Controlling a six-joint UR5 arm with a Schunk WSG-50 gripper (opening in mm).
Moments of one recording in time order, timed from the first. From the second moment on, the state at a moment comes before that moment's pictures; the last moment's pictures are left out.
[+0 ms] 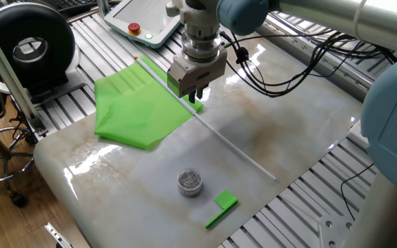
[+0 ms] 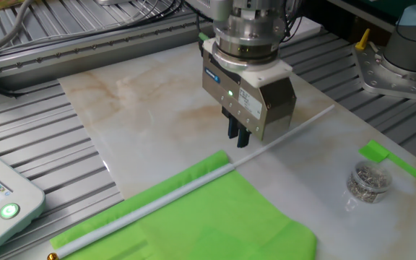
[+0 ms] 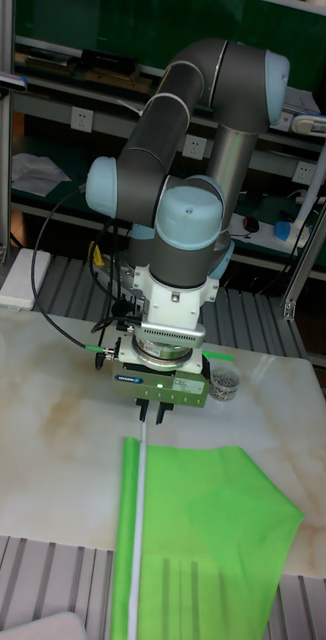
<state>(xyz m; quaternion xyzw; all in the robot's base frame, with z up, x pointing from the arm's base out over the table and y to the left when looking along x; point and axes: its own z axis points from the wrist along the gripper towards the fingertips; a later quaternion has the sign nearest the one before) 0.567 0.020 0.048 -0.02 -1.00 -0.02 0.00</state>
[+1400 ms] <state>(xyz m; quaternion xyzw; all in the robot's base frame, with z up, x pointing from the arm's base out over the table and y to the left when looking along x) 0.551 0.016 0.045 -0.02 -1.00 -0.01 0.03</state>
